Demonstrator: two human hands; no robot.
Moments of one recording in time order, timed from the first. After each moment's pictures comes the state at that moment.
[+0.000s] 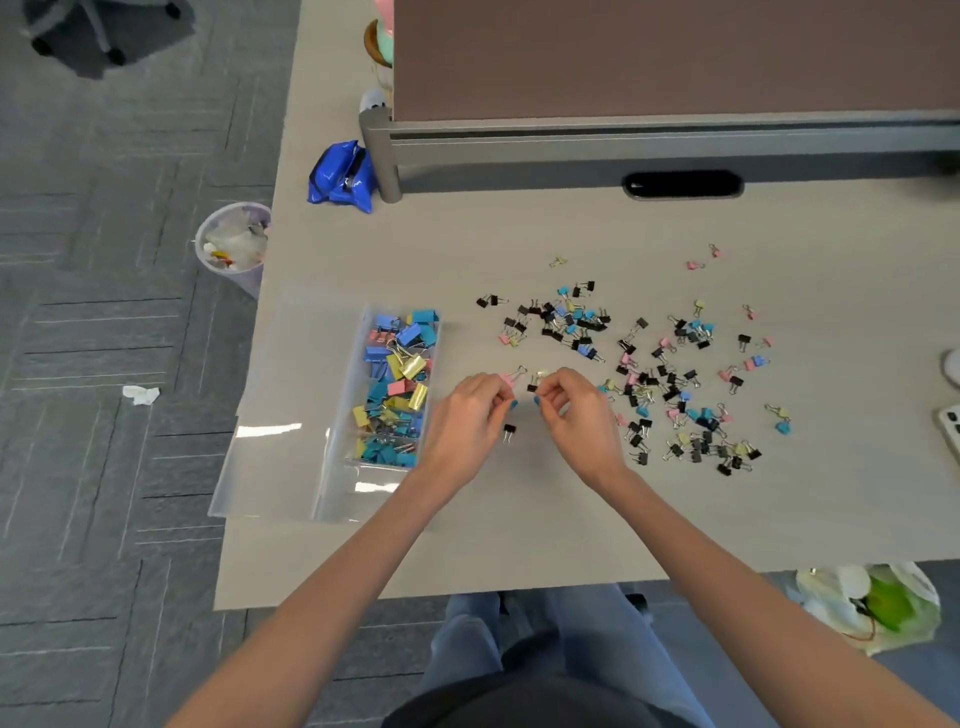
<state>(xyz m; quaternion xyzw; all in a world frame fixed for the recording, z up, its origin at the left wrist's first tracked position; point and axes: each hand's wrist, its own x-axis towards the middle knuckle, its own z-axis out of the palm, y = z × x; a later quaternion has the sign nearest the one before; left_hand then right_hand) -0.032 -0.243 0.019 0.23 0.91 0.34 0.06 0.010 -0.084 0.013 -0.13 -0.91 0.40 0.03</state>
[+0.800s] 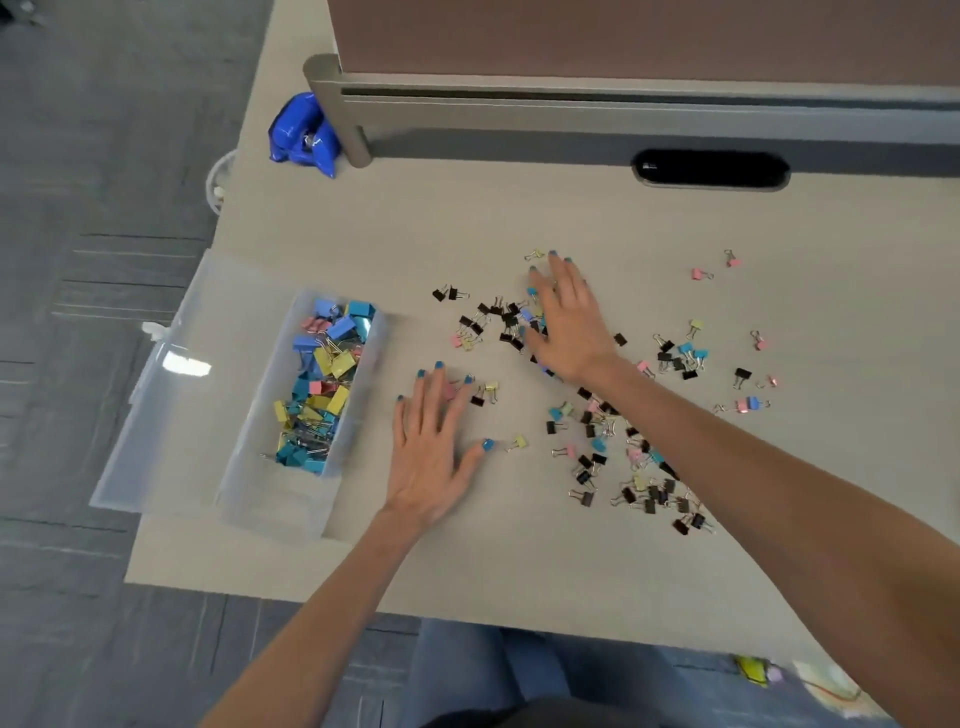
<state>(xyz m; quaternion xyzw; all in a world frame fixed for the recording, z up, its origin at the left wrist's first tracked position) -0.004 -0.190 -0.053 0.13 0.98 0.10 0.11 -0.126 0.033 -0.035 0.06 -0.98 0.17 -0.13</state>
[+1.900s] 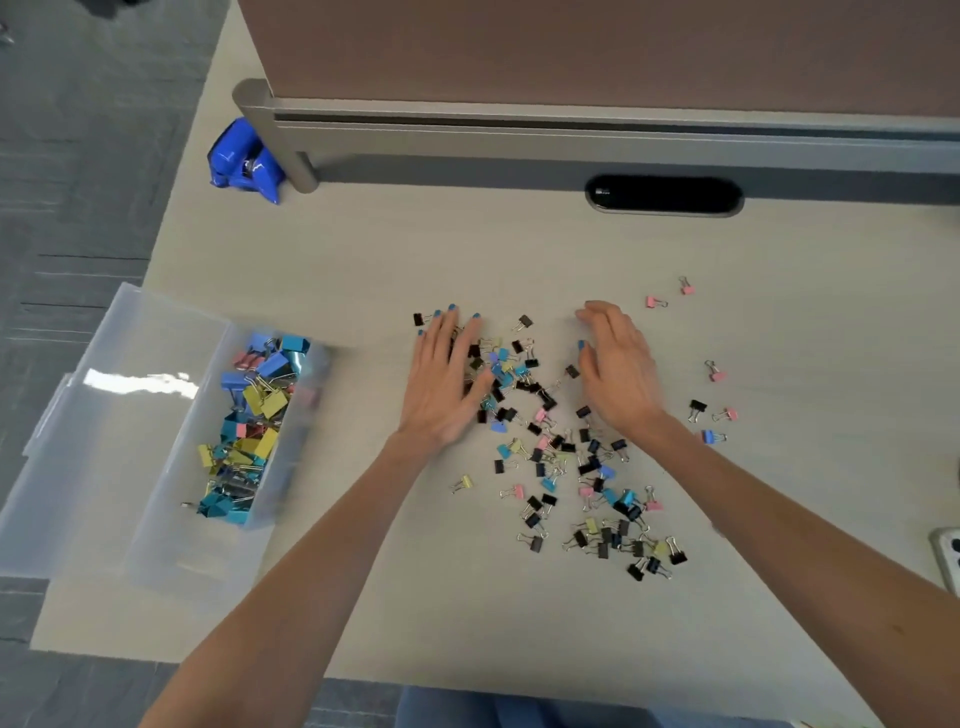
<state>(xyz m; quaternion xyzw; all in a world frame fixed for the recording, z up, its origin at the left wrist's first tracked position) -0.121 -0.100 -0.070 0.15 0.96 0.19 0.11 -0.101 0.132 -0.041 0.01 -0.97 0.23 0.03</state>
